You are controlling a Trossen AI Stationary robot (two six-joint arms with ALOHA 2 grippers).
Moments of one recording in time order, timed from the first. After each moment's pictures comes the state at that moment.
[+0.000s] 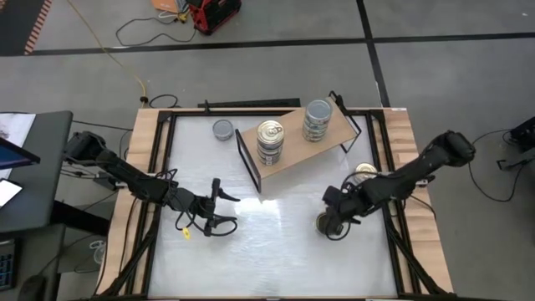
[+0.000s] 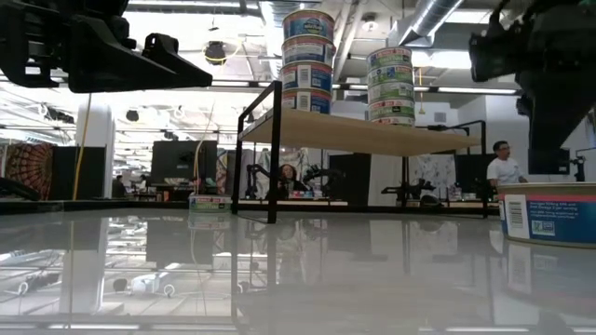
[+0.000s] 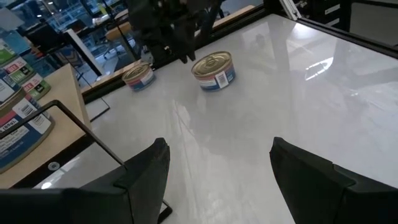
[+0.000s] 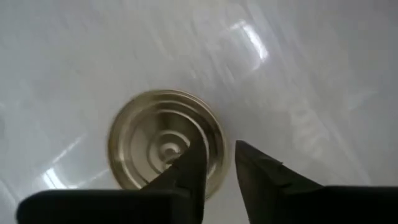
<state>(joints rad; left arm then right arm) -0.42 1.17 0.36 0.59 -0.37 0.31 0.43 1.32 0.82 -0.78 0.15 0.98</state>
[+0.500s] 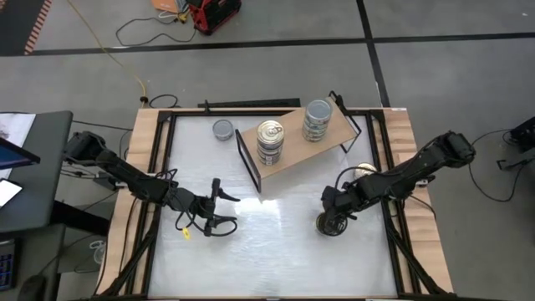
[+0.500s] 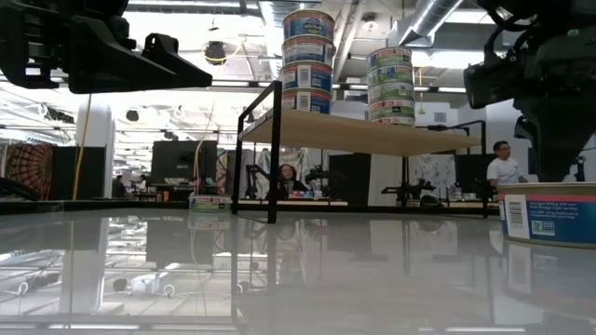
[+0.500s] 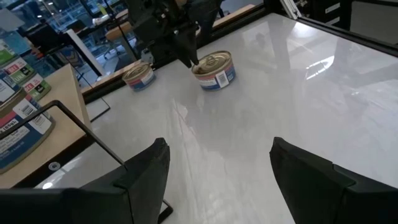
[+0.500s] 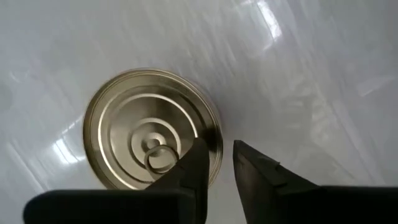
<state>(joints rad) -0.42 1.17 0.36 0.59 -0.37 0.32 0.36 1.33 0.76 -0.72 0.03 0.88</state>
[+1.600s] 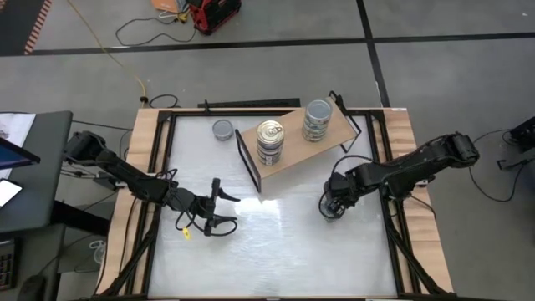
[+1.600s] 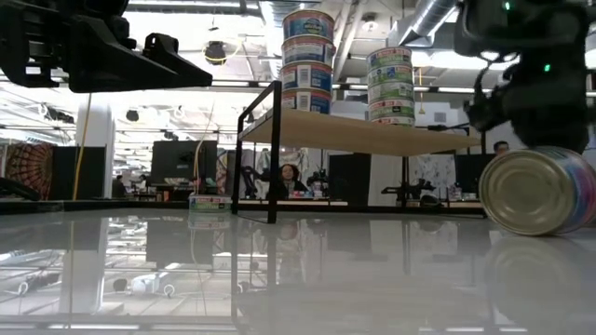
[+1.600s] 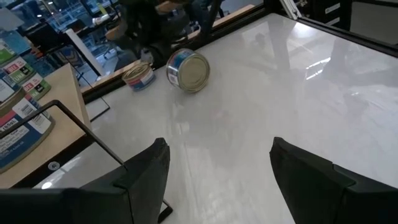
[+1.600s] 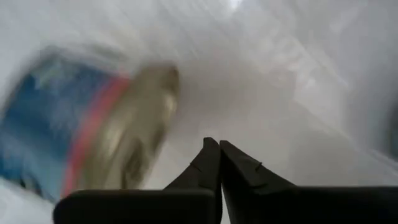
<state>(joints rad) -0.42 1.17 0.36 0.59 -0.37 0.31 0.20 1.28 0.75 -0.98 0.01 0.96</state>
